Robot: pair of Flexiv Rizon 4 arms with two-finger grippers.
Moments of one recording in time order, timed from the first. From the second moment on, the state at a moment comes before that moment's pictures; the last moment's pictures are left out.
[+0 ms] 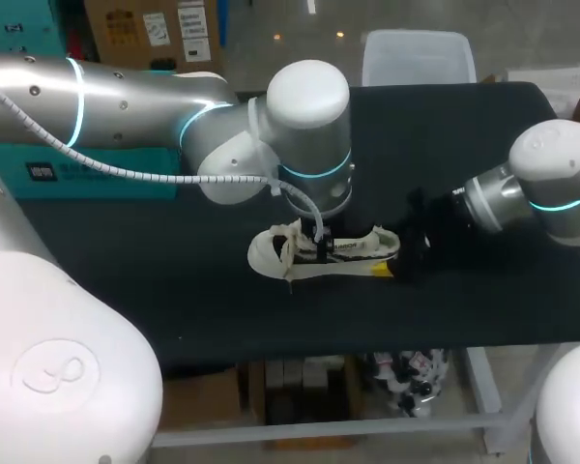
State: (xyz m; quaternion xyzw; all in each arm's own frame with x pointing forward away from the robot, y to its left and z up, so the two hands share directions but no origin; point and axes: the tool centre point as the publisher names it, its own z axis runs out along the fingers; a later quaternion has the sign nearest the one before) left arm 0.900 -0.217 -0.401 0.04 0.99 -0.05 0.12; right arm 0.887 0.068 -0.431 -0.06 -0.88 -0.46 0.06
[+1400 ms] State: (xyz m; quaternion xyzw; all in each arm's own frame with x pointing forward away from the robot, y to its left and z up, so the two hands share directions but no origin) left arm 0.882 -0.247 -0.326 0.10 0.98 -0.18 0.04; right arm 0.886 0.065 -0.431 -0.06 -0.88 -0.46 0.06
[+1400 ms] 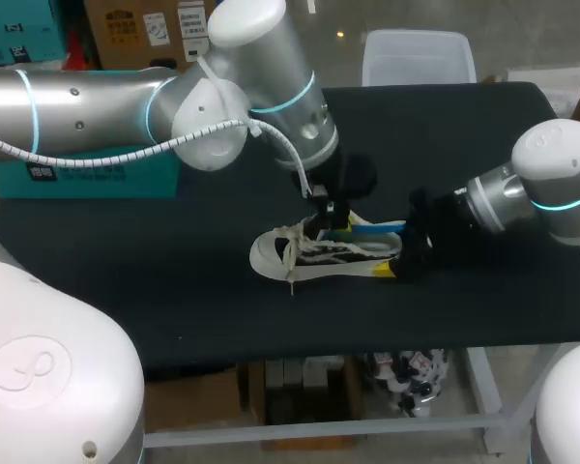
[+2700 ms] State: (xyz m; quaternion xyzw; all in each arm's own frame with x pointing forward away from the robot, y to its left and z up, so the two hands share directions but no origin) left arm 0.827 -0.215 -0.166 0.19 0.87 -0.44 -0.03; right arm 0.895 0.034 -0.380 -0.04 -0.92 -0.38 0.07
